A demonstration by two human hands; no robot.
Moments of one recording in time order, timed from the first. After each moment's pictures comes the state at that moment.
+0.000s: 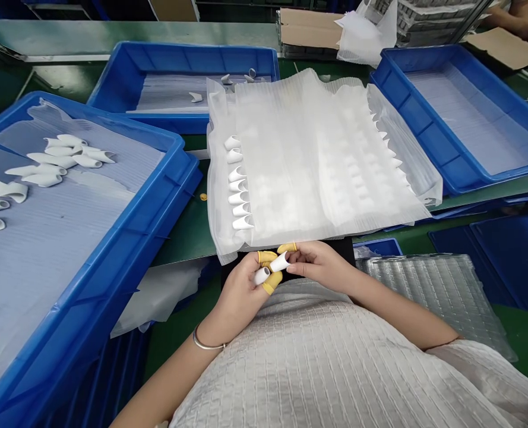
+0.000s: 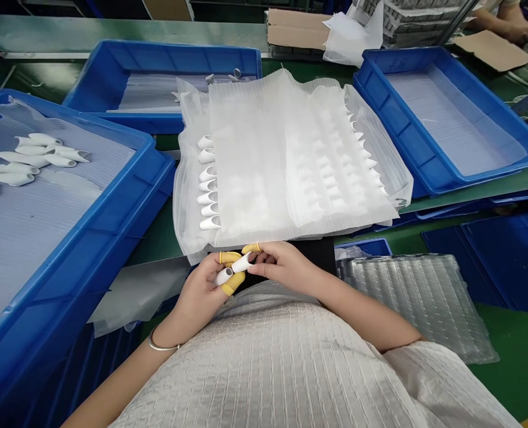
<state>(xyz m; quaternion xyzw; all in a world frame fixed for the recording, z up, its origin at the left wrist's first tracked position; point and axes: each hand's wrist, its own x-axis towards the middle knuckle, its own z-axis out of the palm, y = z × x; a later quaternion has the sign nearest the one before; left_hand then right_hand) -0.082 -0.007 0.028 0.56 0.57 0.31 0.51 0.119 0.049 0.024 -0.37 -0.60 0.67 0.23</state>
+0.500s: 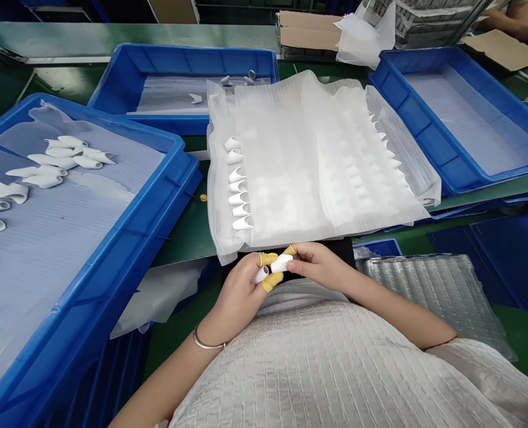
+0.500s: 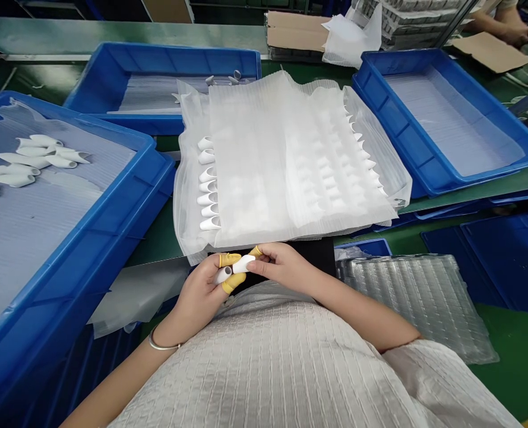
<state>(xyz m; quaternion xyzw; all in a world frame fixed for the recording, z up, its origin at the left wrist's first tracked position) -0.085 -0.005 0.028 0.64 0.58 0.30 0.41 0.118 0.050 0.023 -0.37 -0.61 0.67 0.21</state>
